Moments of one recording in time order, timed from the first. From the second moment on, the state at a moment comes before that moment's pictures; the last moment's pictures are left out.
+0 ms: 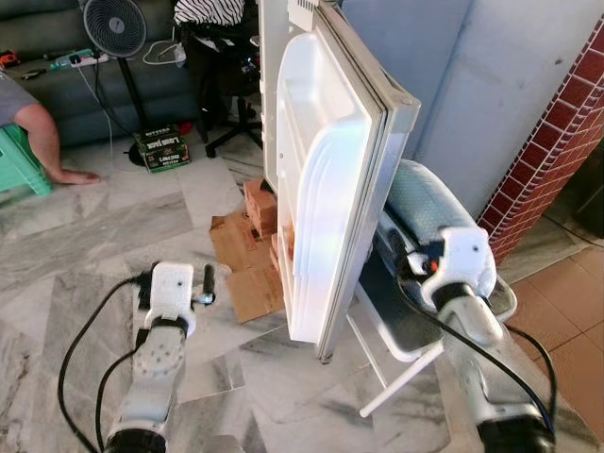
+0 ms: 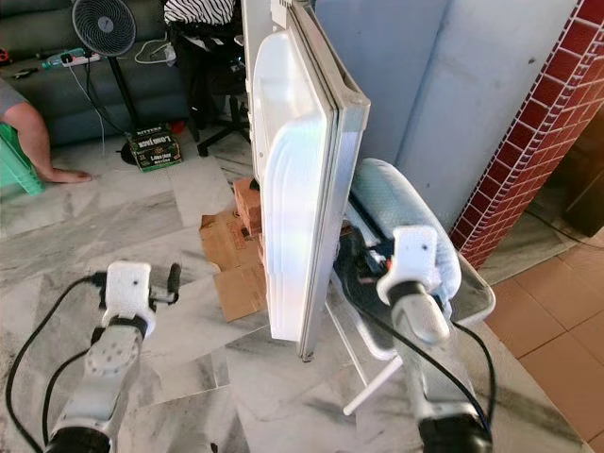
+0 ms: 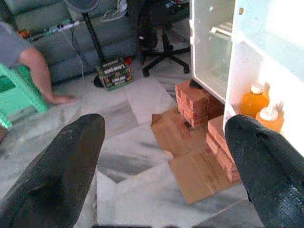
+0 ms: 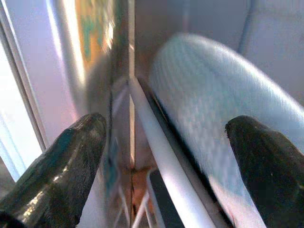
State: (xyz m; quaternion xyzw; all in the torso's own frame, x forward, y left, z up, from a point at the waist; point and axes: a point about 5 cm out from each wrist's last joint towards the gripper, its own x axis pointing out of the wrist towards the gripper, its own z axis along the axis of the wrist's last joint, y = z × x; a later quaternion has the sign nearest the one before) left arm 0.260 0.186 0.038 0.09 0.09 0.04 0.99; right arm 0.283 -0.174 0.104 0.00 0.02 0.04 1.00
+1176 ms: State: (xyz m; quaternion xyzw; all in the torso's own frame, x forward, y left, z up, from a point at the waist) left arm 0.253 0.200 0.038 0.10 0.10 0.10 0.98; right arm 0.332 -0.126 0.141 0.03 -0.03 0.09 1.00
